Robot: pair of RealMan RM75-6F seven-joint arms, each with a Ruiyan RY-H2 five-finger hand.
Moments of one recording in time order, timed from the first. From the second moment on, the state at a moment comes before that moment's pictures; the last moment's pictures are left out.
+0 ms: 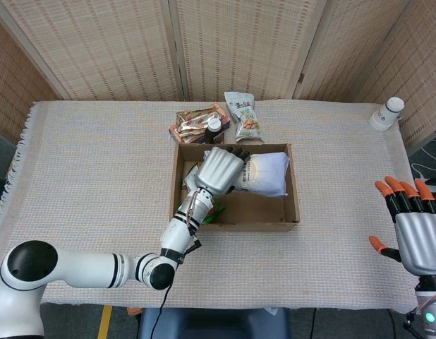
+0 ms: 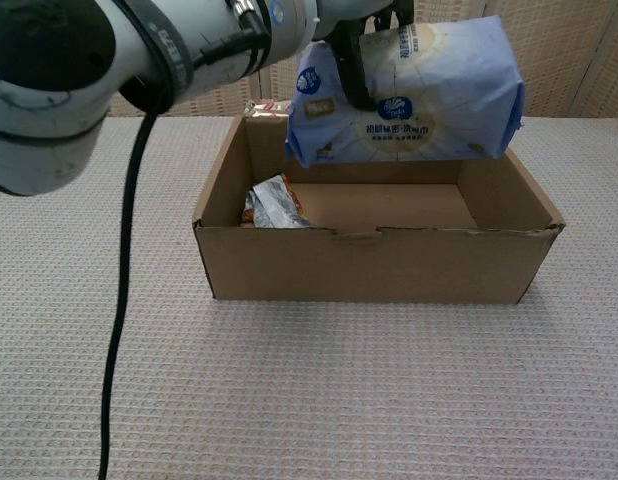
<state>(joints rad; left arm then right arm) -1.37 -1.64 -0.35 -1.54 0.61 1.13 0.88 0.13 -0.72 0.09 -2.36 -1.31 1.52 -0.52</state>
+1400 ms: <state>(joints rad) -0.68 -0.98 0.00 -1.94 1.10 1.53 0.53 0.12 -0.79 0.06 -2.36 -1.38 1.51 -0.61</state>
